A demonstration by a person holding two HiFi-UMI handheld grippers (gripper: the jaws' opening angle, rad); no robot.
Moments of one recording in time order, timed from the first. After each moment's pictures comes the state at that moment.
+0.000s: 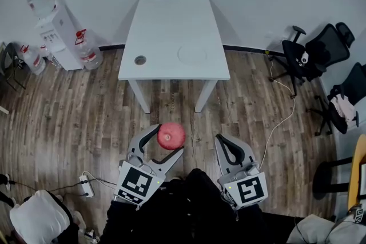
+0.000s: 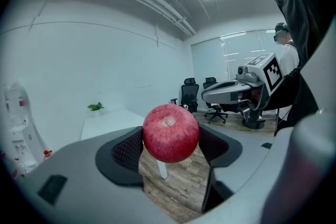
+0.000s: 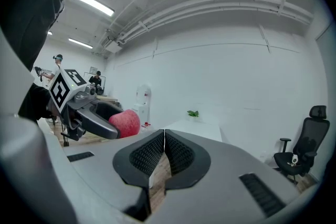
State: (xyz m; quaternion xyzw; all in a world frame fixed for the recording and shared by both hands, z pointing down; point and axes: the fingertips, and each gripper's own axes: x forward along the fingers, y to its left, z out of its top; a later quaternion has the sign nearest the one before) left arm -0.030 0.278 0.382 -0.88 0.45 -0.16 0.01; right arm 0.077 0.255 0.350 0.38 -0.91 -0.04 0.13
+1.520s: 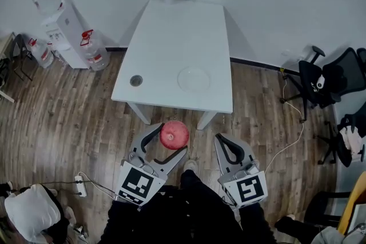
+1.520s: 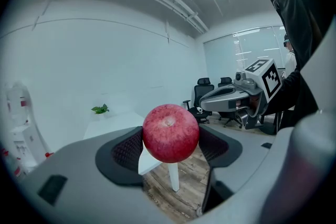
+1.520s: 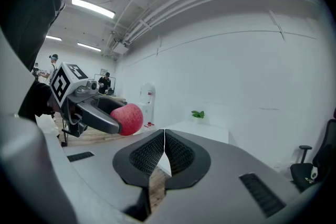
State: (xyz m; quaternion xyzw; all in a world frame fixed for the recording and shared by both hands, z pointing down) left arm -0.010 0.086 0.371 -0.85 0.50 -0.15 0.00; right arm 0.083 0.052 0.358 0.31 -0.94 -0.04 0.14
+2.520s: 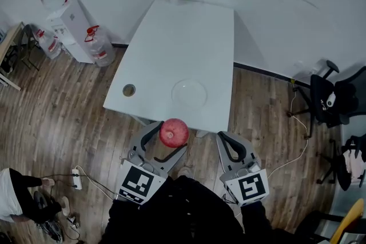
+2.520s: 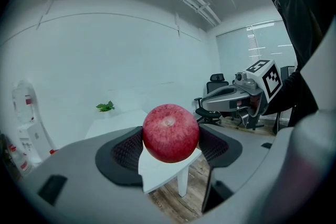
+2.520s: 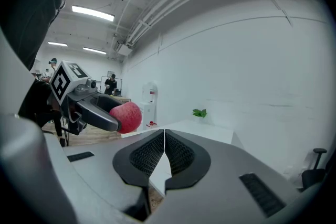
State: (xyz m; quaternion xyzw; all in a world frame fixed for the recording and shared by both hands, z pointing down) left arm 0.004 -0.039 0.378 -0.82 0.55 -0.16 -0.02; right arm 0.099 -0.085 0.368 0.26 -0.96 -0.04 0.13
